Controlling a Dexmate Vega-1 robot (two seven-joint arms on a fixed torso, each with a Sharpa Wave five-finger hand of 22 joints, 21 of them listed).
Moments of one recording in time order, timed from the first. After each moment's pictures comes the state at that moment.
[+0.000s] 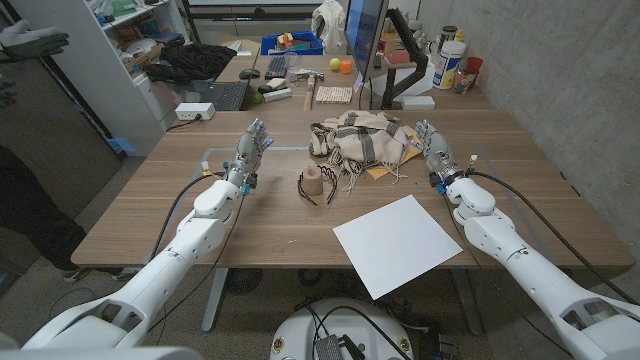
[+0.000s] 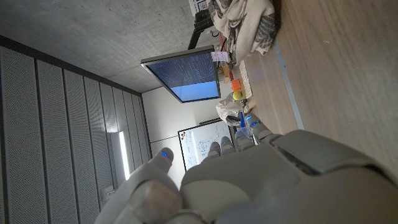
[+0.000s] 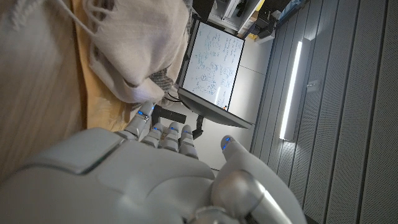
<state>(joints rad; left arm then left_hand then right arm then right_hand) 0.85 0.46 0.30 -1.30 -0.60 -0.27 -0.07 0.00 0.06 0.44 0.20 0.23 -0.17 -0.01 0.19 0.18 -0.17 -0.05 0.19 0.18 -0.17 -0.03 0.19 0.19 -0.17 -0.03 0.58 0.20 -0.85 -0.48 -0.33 -1.31 0.60 0.27 0.04 0.09 0.10 0.38 0.14 0.19 0.05 0.00 0.18 0.17 0.02 -0.02 0.20 0.17 -0.09 -0.03 0.20 0.18 -0.17 -0.03 0.91 0.17</state>
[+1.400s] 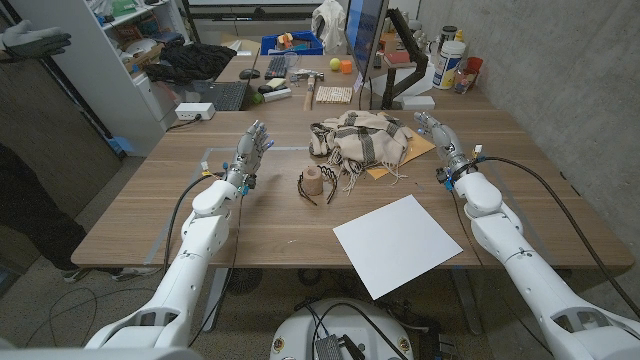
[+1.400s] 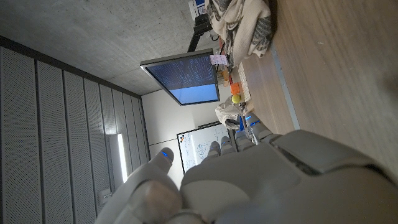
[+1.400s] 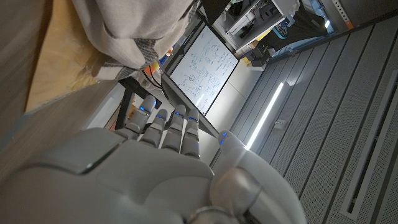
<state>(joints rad) 0.87 0.18 -0.05 -1.27 -0.28 -0.16 -0.31 0.00 0.06 0.44 0.20 0.23 -0.17 -0.01 0.19 0.18 -0.17 -0.05 0.20 0.18 -0.17 -0.03 0.19 0.19 -0.17 -0.03 0.59 0.20 -0.89 -0.39 -0.13 -1.34 0.12 0.36 0.06 0.15 0.13 0.39 0.07 0.21 0.29 -0.04 0.21 0.18 0.25 -0.05 0.24 0.17 0.11 -0.04 0.21 0.17 -0.11 -0.03 0.89 0.17</state>
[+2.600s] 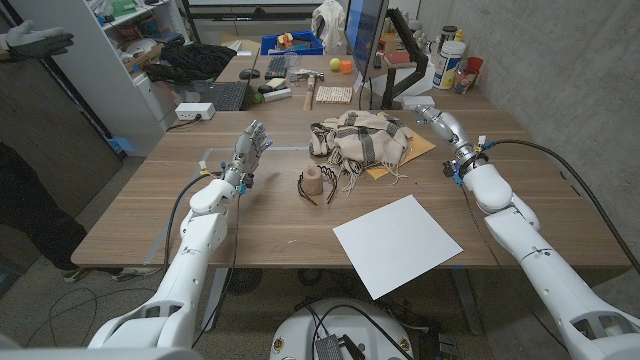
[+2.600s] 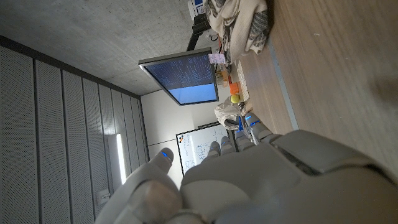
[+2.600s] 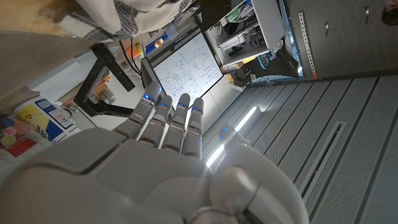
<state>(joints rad) 0.83 0.15 -0.10 -1.21 -0.24 -0.16 -0.37 0.00 0.06 0.43 0.20 0.23 -0.17 -0.01 0.19 0.18 -0.17 -0.05 0.20 0.18 -0.17 -0.03 0.19 0.19 -0.17 -0.03 0.59 0.20 -0.92 -0.45 -0.11 -1.43 -0.10 0.44 0.01 0.21 0.12 0.45 0.02 0.21 0.48 -0.06 0.22 0.18 0.44 -0.06 0.26 0.17 0.31 -0.04 0.21 0.17 0.11 -0.04 0.90 0.17</state>
